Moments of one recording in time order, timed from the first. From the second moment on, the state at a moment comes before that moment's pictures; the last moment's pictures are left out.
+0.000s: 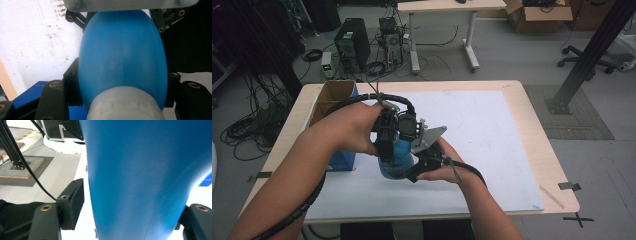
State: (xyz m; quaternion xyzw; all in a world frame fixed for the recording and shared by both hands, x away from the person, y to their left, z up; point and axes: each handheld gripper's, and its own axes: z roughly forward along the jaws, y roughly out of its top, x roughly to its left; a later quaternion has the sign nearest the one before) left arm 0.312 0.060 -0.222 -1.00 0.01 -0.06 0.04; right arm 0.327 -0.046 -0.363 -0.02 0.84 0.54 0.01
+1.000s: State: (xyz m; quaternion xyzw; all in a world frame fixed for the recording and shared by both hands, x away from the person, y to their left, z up) left arm 0.313 0.066 -0.216 -1.00 0.00 -0.07 0.03; right arm 0.322 -0.076 -0.358 0.02 0.83 0.55 0.02
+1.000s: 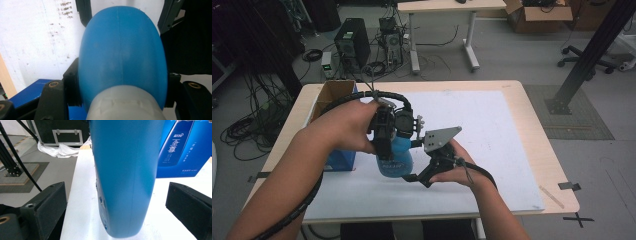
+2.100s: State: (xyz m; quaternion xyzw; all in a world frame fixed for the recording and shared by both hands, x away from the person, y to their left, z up) left arm 0.317 0.074 -0.209 -1.00 -0.02 -0.08 0.03; right arm 0.326 -0.126 -0.340 0.06 0.82 0.57 0.06
